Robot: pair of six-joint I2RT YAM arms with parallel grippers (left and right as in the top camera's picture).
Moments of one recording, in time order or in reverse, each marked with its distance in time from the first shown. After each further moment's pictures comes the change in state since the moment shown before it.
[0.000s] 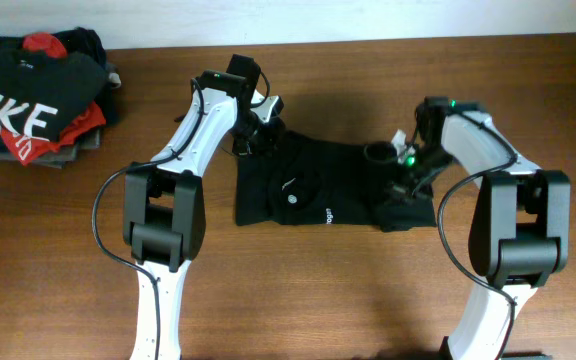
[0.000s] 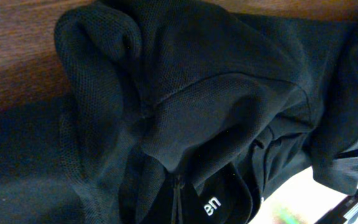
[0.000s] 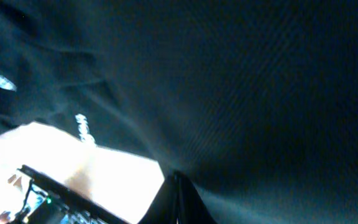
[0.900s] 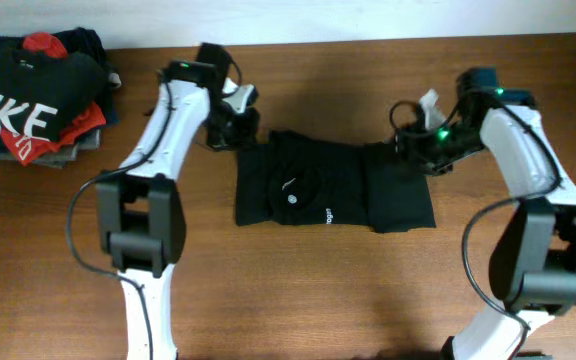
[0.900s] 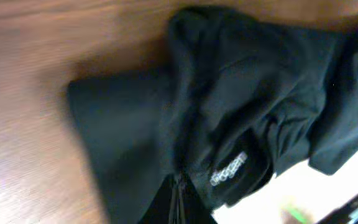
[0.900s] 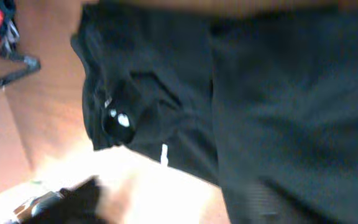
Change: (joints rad) left arm 0.100 -0.101 0.000 -0.108 -0.068 0.057; right arm -0.097 -0.154 0.136 0.045 -0.126 -0.041
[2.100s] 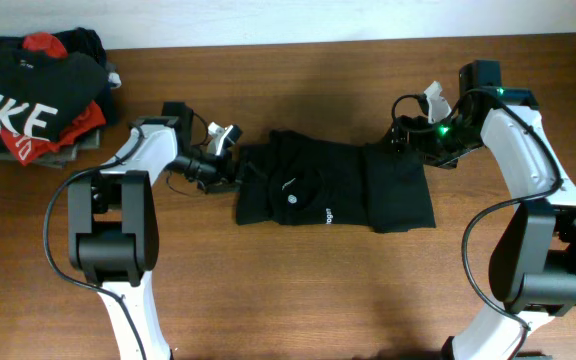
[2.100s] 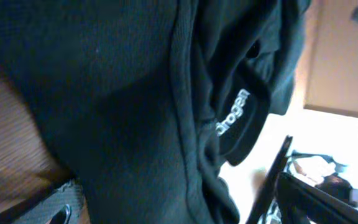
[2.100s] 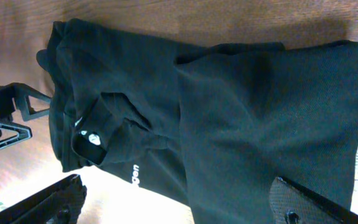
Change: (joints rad) left arm 0.136 -0.076 -0.556 0.362 0.479 0.251; right arm 0.000 0.002 -0.010 0.075 0.098 -0.003
